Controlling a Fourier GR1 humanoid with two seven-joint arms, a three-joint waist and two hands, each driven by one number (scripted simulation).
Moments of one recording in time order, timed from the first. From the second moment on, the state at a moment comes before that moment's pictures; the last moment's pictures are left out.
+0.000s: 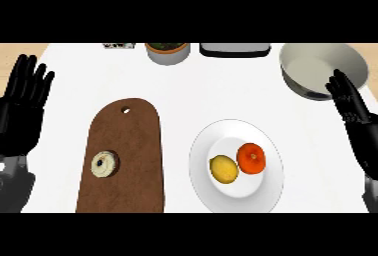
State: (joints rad) left arm -0.21 0.44 0.01 -1.60 0.44 0.21 -0.02; right arm -0.11 -0.49 0.08 -1.71 -0.10 -0.07 -0.12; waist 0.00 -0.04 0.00
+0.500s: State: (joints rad) left arm -0.26 0.50 -0.11 -1.57 0.26 0.21 0.02; right arm -0.29 -0.40 0.28 -1.51 -0.31 0.33 -0.23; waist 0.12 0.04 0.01
